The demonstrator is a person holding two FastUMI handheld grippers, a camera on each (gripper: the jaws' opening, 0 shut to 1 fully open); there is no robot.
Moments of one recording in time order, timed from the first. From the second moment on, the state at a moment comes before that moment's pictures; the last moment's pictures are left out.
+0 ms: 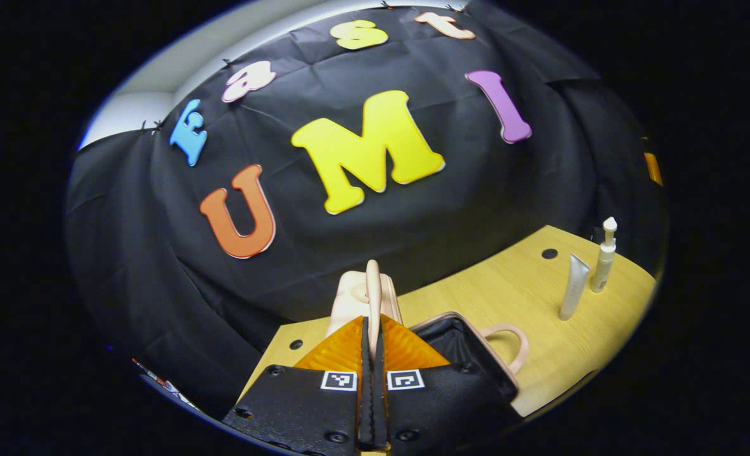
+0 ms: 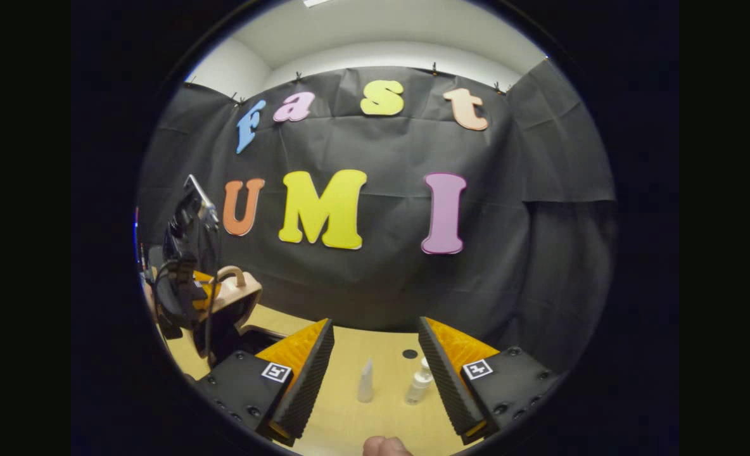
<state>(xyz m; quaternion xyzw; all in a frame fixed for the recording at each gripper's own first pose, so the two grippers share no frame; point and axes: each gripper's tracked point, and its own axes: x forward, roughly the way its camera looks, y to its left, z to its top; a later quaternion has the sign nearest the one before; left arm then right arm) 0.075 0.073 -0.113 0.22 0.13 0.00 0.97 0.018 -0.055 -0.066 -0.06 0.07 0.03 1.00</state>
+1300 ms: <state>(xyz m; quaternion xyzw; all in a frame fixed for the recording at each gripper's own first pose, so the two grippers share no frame) 0.065 0.404 -0.323 -0.05 0.26 0.11 0.96 0.005 0.085 -0.089 -0.14 0.12 0.04 0.98</state>
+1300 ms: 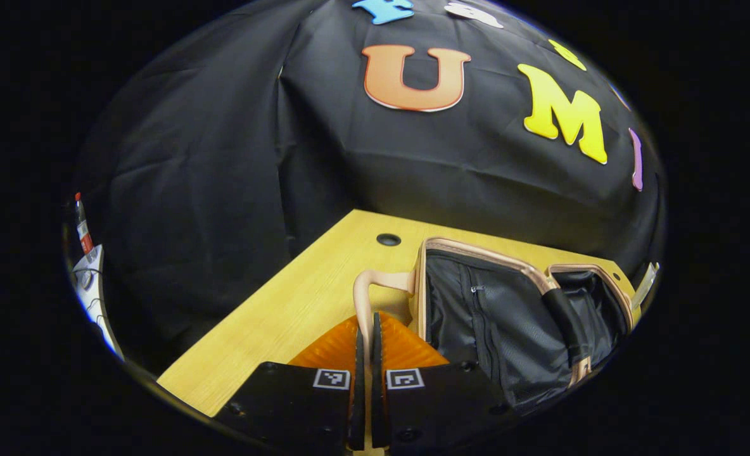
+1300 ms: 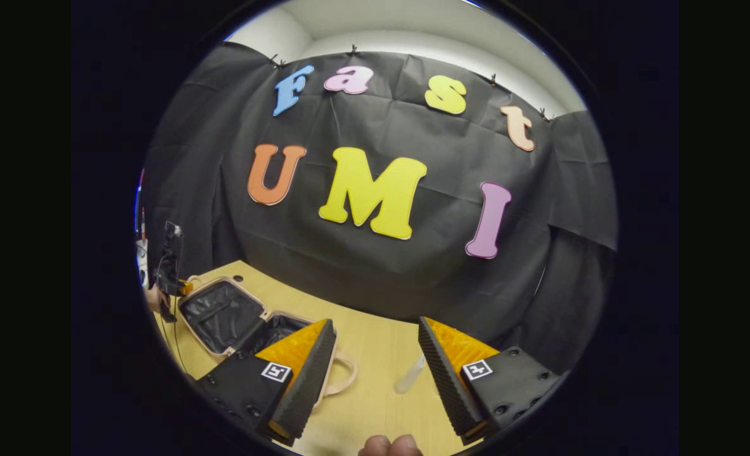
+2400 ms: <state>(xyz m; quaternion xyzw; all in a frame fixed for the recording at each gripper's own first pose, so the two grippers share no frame) 0.037 0.152 -0.125 0.04 0.11 0.10 0.99 0.022 -0.020 -0.092 -0.04 0.10 0.02 0.99</state>
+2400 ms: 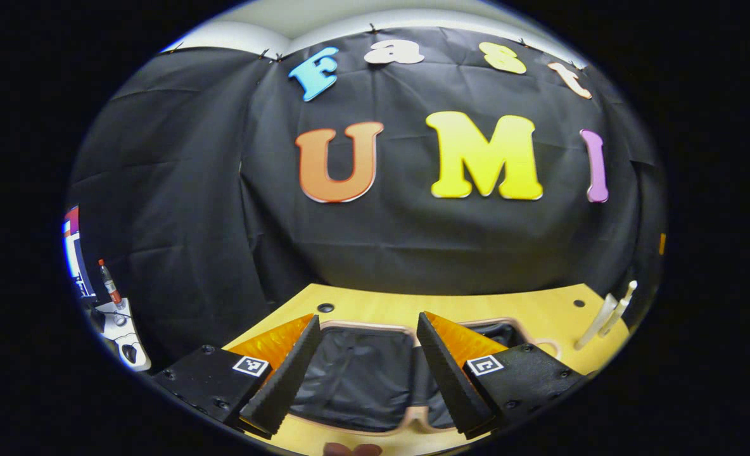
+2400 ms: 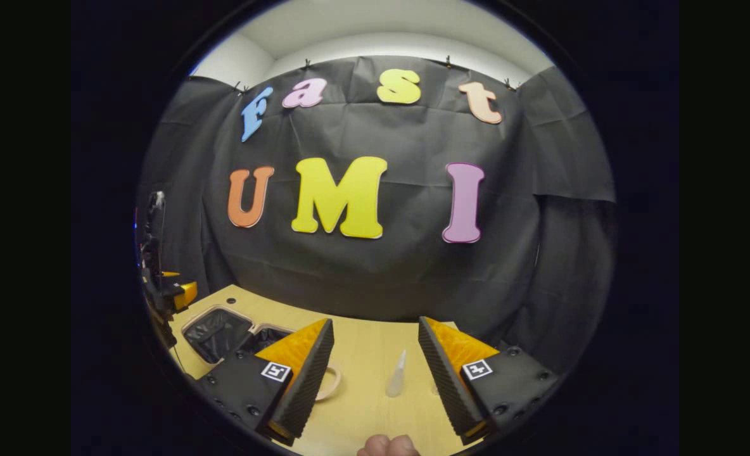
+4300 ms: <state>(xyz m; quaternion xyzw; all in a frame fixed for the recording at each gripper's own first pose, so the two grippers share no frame) 0.141 -0.288 -0.398 0.06 0.27 -0.20 0.94 0.028 -0.283 -0.234 -0.06 0.23 -0.08 0.97</state>
